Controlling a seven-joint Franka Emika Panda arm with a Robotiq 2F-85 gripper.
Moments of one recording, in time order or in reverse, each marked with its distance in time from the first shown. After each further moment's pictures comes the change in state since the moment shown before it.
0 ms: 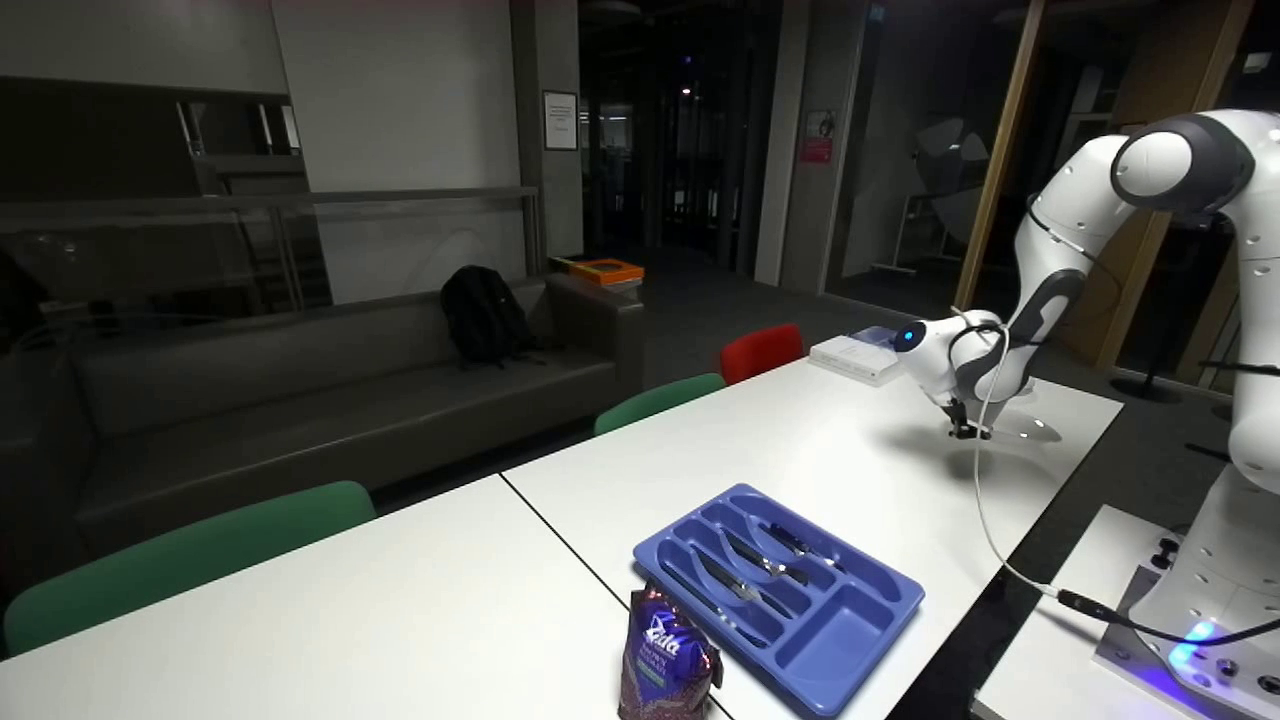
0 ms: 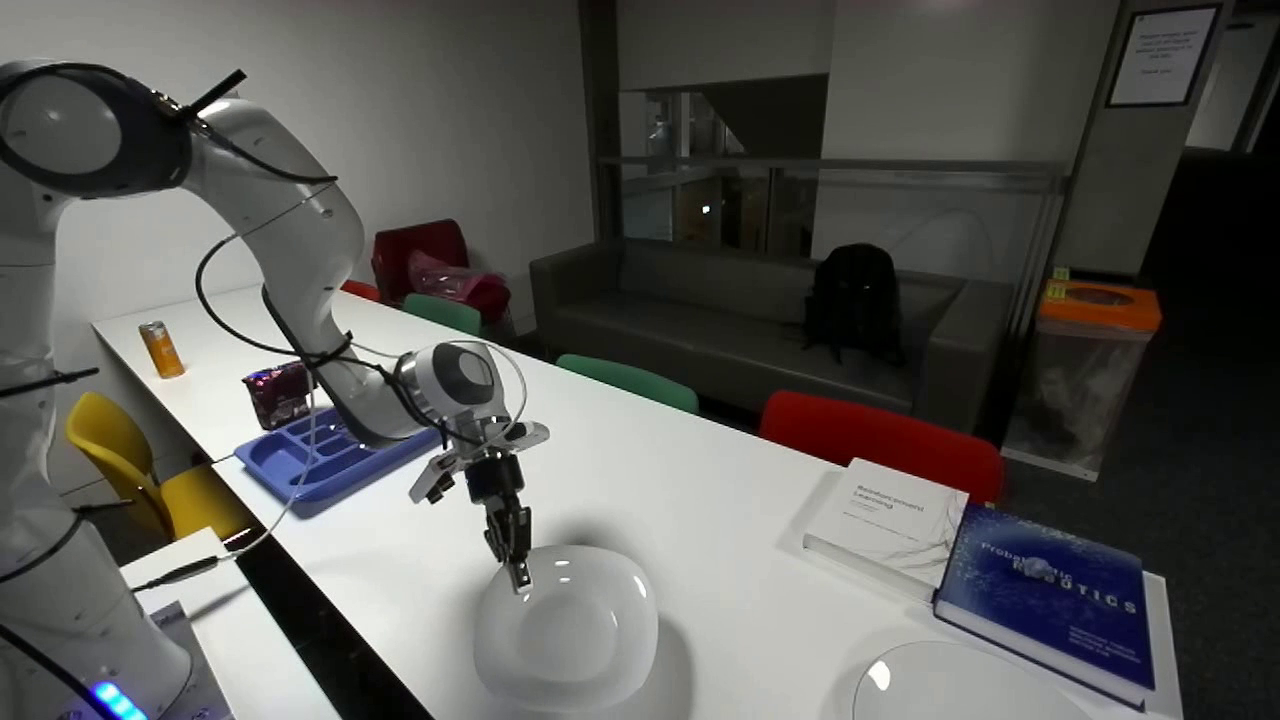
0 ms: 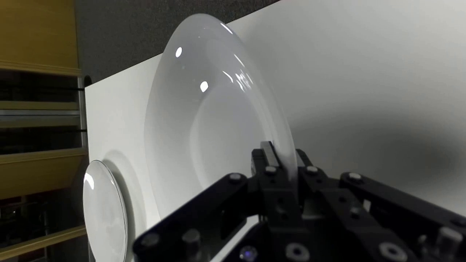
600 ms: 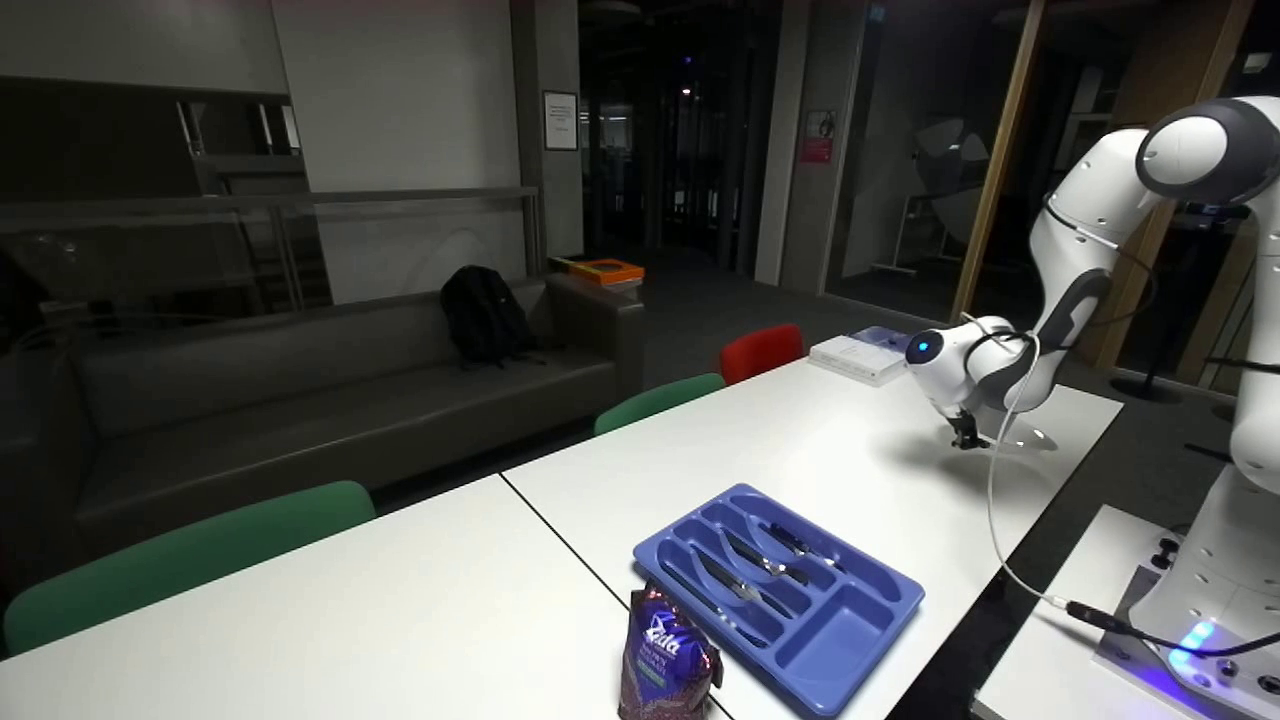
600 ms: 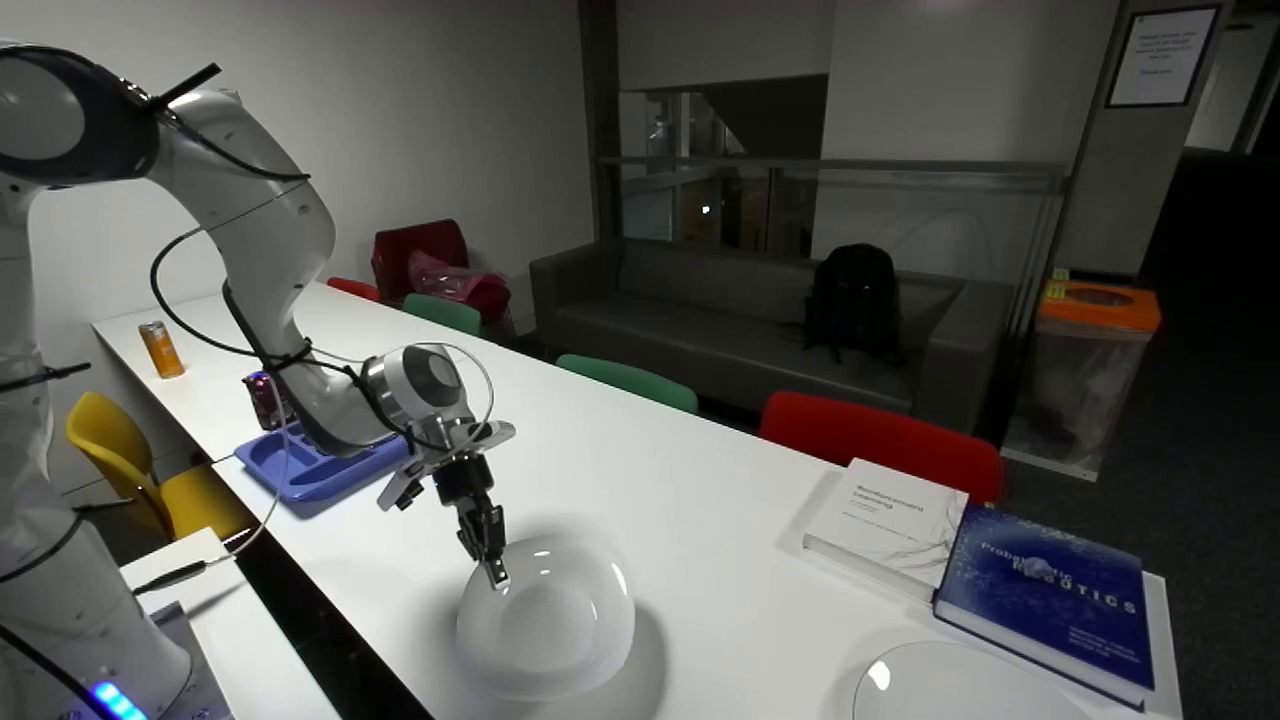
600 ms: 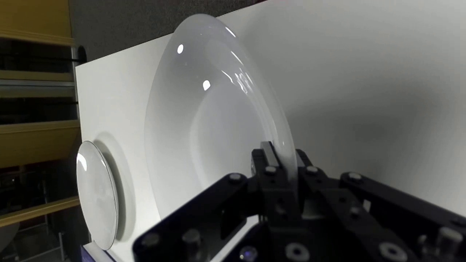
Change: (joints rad) arm 0.010 -0.077 0.025 -0.129 -0.127 0.074 0.114
